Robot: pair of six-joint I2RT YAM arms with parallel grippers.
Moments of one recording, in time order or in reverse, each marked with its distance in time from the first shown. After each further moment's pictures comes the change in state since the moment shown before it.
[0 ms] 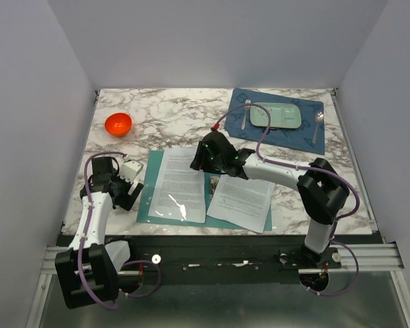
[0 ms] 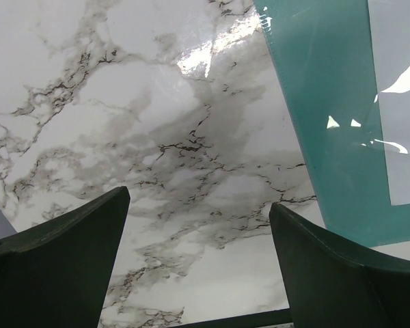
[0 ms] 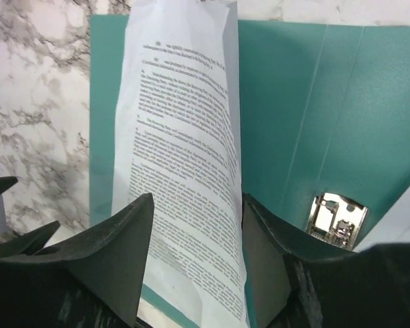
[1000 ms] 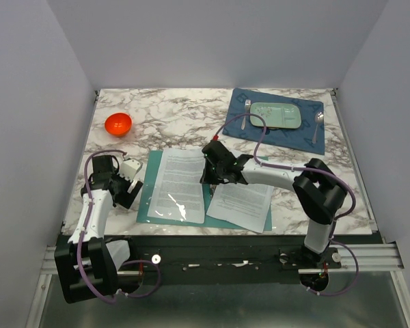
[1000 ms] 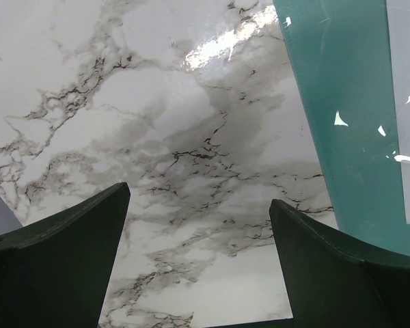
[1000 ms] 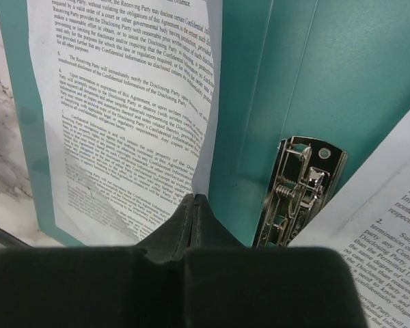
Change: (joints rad) left arm 0.000 0.039 -0.001 0.059 -0.020 0.000; right arm 0.016 0.009 -0.072 -0.087 -0.056 -0.003
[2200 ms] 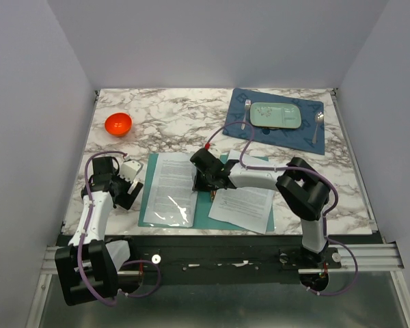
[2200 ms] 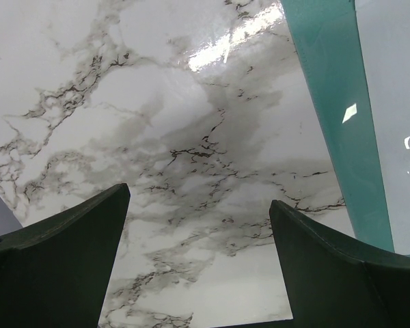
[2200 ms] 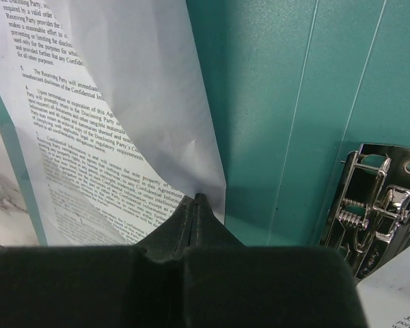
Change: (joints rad) left arm 0.000 -0.018 -0.017 0.005 -0.002 0.008; right arm 0.074 0.127 0.068 -0.003 0.031 0.117
